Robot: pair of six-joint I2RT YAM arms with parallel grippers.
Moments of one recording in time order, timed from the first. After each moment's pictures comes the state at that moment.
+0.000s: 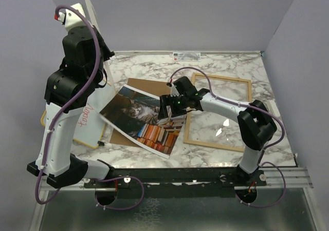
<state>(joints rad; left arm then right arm) -0.49 1.35 2.14 -0.98 -0.63 -0.40 0.71 1.81 1.25 -0.35 -0.37 0.45</state>
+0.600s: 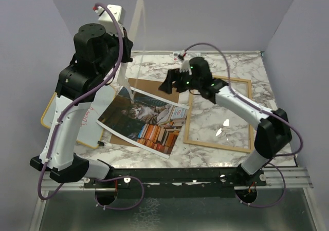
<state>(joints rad) -0.48 1.38 2.08 -0.83 -0.20 -0.13 0.65 1.71 1.35 -0.18 -0.31 0.42</state>
